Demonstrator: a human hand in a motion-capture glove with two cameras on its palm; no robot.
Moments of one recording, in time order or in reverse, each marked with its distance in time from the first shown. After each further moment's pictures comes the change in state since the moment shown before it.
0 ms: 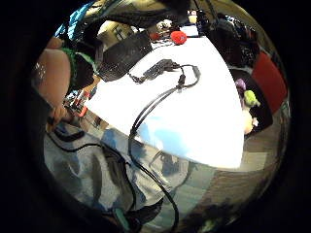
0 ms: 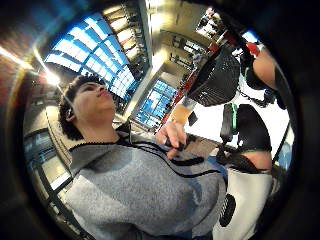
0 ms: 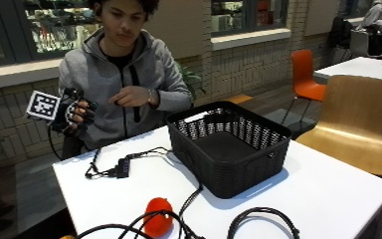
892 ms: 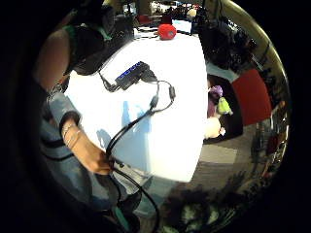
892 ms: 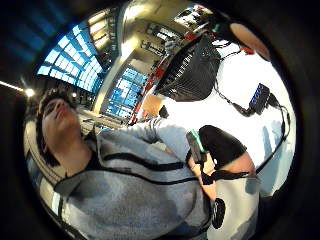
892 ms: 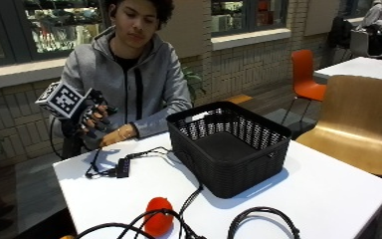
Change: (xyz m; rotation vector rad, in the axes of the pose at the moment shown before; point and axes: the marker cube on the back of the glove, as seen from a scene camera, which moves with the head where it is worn) arm 0.014 -0.101 0.028 -0.247 0.334 -0.136
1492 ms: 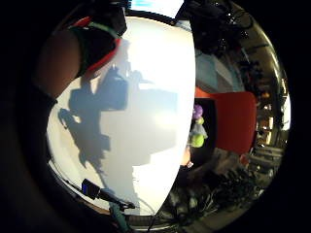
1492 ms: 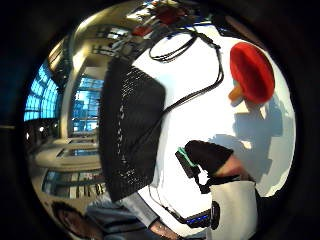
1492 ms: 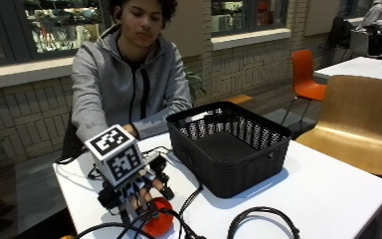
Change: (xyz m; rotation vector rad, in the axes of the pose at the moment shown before) arm 0.155 -0.284 0.072 -0.271 0.361 0.309
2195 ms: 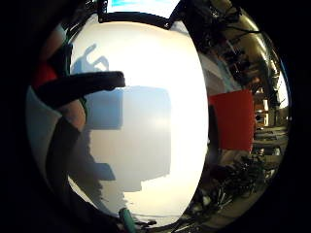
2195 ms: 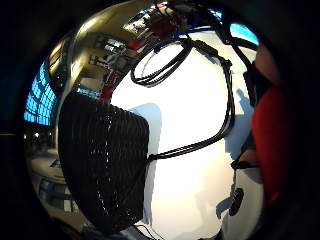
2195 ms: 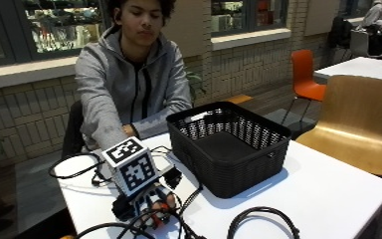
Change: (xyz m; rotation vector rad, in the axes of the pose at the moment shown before) arm -0.007 -0.050 0.028 0.160 0.044 0.069
